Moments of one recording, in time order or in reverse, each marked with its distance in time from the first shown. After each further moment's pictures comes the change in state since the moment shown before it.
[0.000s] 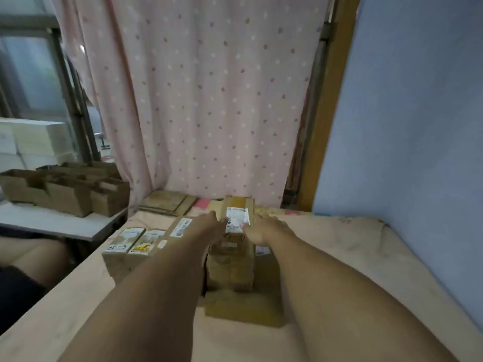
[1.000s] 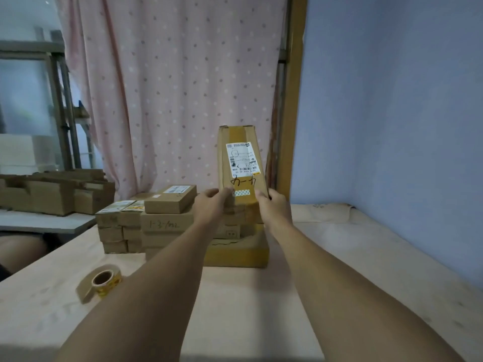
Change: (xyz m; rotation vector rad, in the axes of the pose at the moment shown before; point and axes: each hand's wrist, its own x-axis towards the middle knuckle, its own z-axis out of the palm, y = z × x) left_hand -0.159 -0.040 0.132 -1.141 0.269 0.243; right_hand -0.155 0.059 0.150 0.938 0.616 -0.067
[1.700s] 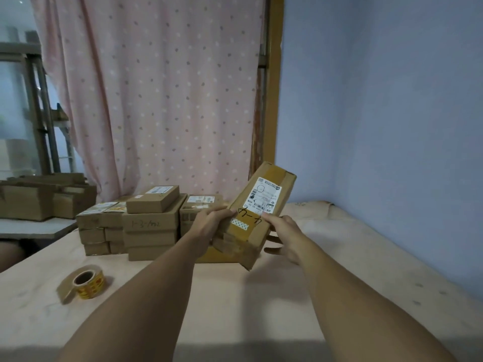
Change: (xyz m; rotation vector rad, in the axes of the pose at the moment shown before) left_hand -0.046 -0.016 0.020 -0.013 -0.375 -0.168; right_hand -0.038 0.054 -0.081 0.346 -0.187 0.407
